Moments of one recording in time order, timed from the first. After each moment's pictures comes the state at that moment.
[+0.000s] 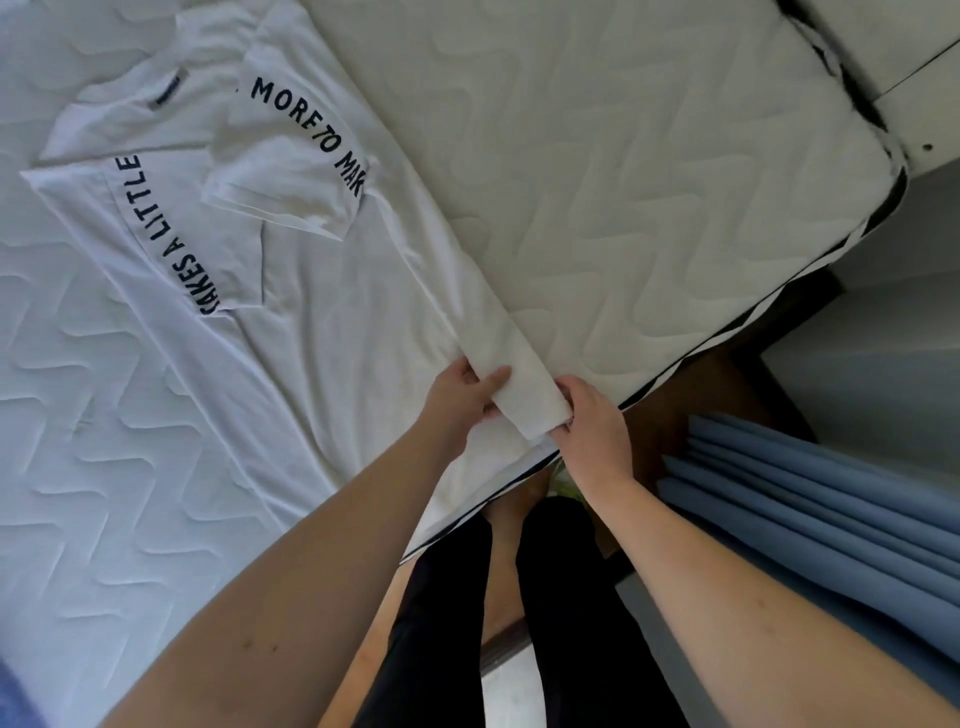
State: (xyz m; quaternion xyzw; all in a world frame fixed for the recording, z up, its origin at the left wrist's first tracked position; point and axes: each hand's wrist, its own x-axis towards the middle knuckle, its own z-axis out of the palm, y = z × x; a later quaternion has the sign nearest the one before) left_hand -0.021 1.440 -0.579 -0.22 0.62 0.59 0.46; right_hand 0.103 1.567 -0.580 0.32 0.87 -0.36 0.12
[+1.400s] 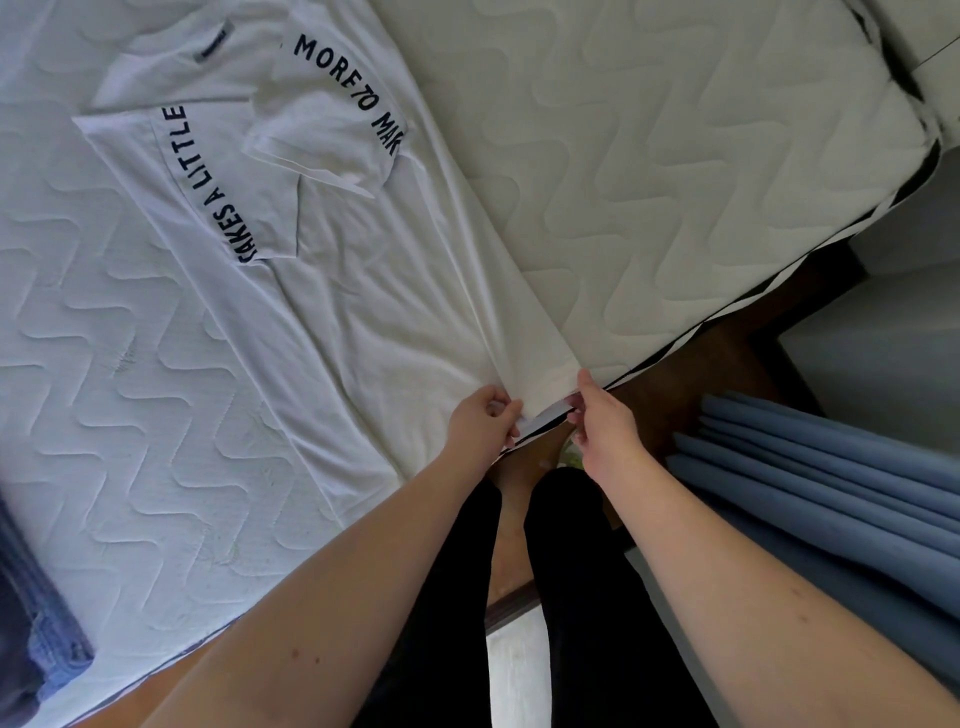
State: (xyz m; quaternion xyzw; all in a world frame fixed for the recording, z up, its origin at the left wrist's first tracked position) left_hand 0.055 1.399 -0.575 -0.11 0.80 0.42 0.42; right_hand 0.116 1.537 -0.577 0.67 0.35 -0.65 0.10
